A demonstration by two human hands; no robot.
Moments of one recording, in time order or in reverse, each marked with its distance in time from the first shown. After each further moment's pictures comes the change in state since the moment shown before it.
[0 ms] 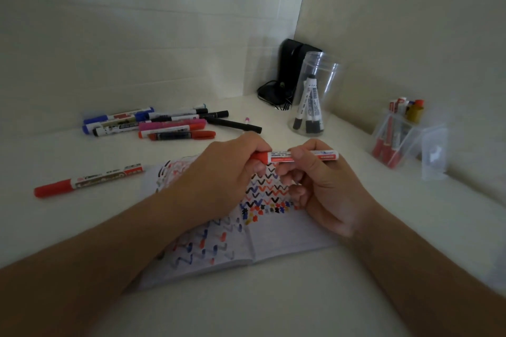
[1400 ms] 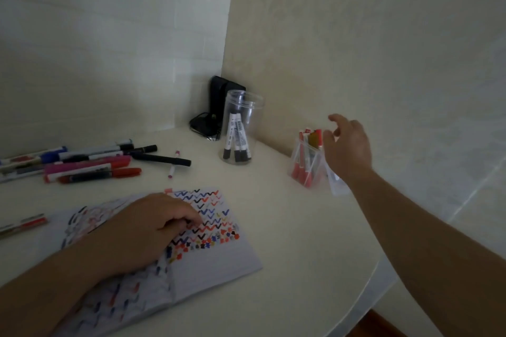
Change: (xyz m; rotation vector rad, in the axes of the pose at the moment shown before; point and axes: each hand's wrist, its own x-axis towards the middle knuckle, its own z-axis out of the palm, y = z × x) left_hand -0.002 -0.027 0.017 0.057 -0.234 0.040; right_hand 0.030 -0.121 -0.180 -1.505 0.896 -0.323
